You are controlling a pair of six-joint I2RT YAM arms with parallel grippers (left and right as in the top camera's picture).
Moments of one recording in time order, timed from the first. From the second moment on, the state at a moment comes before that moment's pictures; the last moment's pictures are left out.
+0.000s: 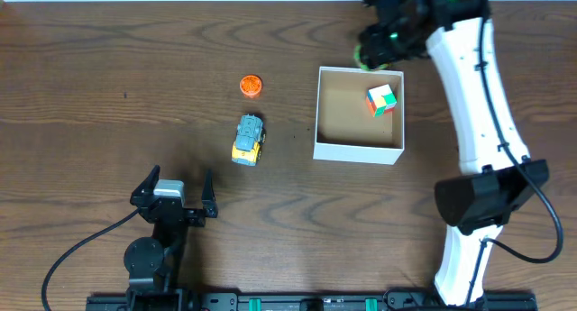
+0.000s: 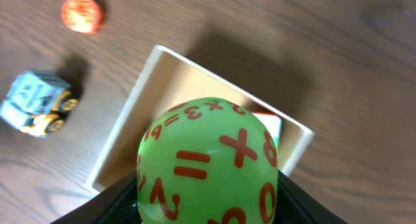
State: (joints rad) left arm 0.01 0.01 0.02 -0.11 0.10 0.02; right arm 0.26 2.11 2.36 -1.42 -0.13 -0.08
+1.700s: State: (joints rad) left arm 0.01 0.01 0.02 -0.11 0.10 0.02; right arm 0.43 2.12 2.19 -1.31 -0.14 -0.06
